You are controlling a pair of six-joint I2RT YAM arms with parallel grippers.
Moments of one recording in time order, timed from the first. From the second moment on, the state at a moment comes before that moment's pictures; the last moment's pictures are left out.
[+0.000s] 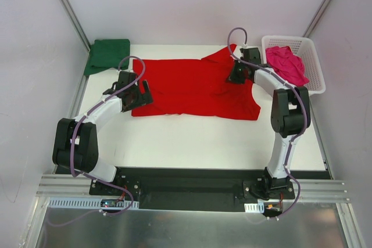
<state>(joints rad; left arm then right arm) -0.19 1.50 0.93 -0.37 -0.01 -0.48 0.19 2.01 1.50 -0.35 -0.24 0.45</state>
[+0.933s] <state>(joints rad) -0.19 1.51 0.93 -0.37 -0.01 -0.48 0.19 2.20 1.74 -0.33 -0.35 0.50</state>
